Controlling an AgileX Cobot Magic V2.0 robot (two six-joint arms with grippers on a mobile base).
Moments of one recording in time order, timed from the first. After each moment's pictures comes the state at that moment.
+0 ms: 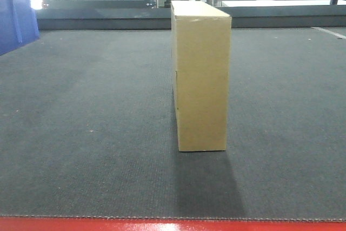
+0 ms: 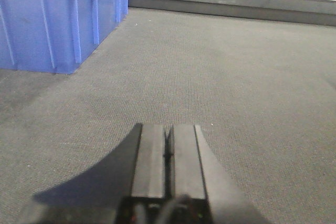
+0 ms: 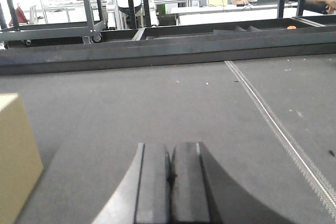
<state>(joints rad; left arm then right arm) -0.03 -0.01 0.03 -0.09 0.11 0.02 -0.08 0.20 -0.33 0.03 0.19 0.11</state>
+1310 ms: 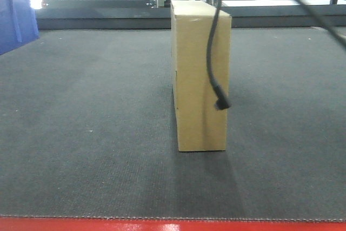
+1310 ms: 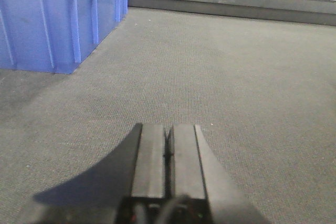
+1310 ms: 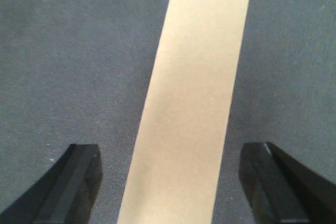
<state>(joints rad) -0.03 -0.01 0.03 -0.09 0.11 0.02 0.68 1.80 -1.88 -0.24 1.18 0.56</state>
